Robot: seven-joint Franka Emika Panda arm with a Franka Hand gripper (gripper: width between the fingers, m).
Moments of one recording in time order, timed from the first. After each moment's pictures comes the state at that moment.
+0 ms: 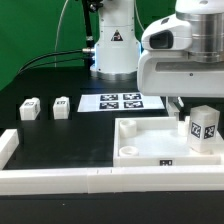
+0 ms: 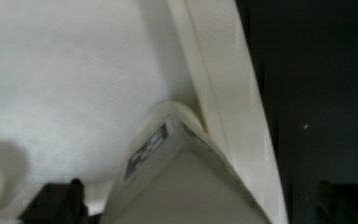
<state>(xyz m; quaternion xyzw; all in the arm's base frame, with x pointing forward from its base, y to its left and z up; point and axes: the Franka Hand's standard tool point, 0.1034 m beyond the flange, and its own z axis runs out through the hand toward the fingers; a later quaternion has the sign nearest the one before) 0.608 0.125 0.080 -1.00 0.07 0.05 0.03</state>
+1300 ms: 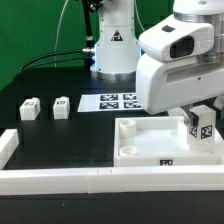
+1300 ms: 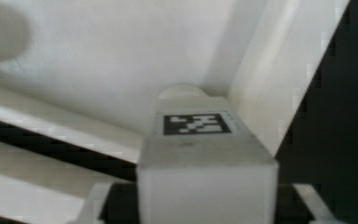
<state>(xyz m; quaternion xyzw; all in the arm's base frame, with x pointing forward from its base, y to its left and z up) 0.610 0.117 0.078 -0.98 -0.16 0.04 0.04</state>
